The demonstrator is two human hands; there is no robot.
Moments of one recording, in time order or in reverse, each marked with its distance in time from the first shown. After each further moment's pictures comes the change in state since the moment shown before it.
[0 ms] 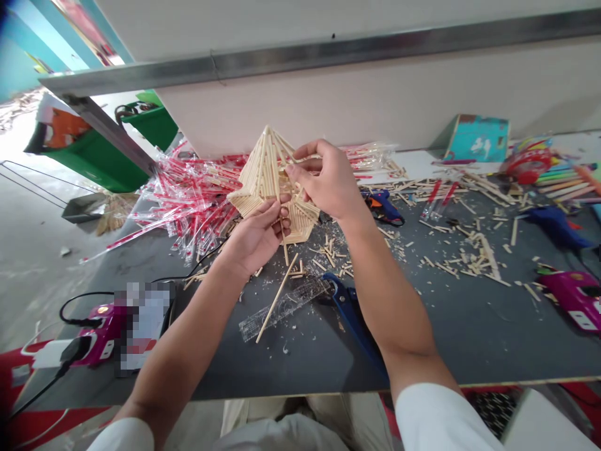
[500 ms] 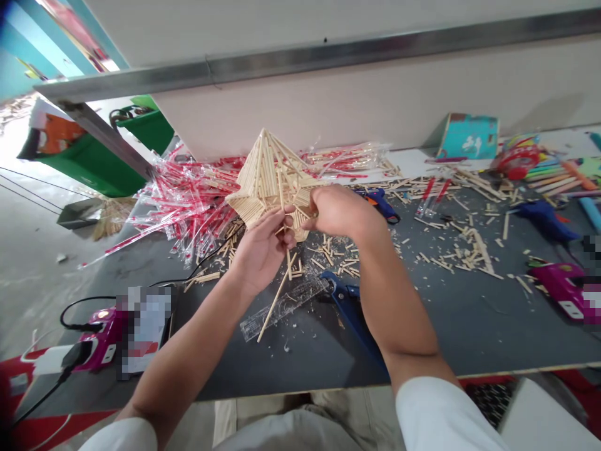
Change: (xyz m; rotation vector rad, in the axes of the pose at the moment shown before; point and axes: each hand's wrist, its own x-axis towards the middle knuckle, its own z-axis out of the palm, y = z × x) left_hand -0.022 -0.014 0.019 0.027 0.065 0.041; right_hand -0.020 -0.005 -0.028 -0.936 -0.417 0.114
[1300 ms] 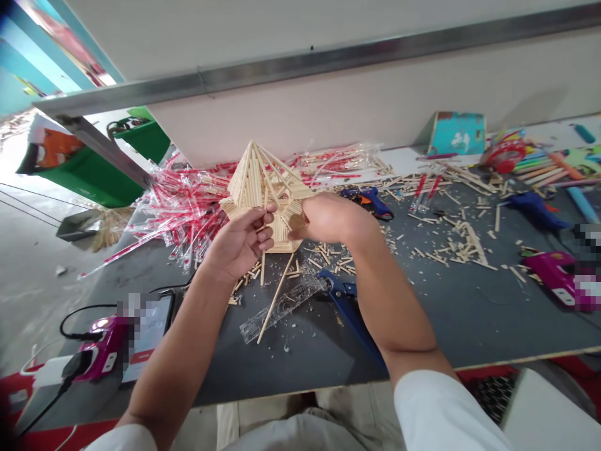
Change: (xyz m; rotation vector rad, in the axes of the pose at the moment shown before) left_hand 0.005 0.033 -0.014 0.082 -0.018 -0.131; right_hand -0.013 -0.013 -0.005 -0.011 -0.140 -0.081
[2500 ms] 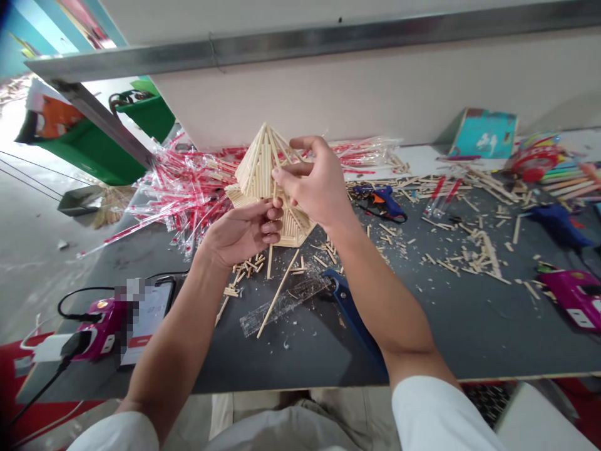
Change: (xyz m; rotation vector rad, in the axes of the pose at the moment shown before) left_hand 0.013 0.014 -0.026 -0.133 -0.312 -0.218; right_hand 0.042 -0.030 0.022 0.934 0.671 -0.088
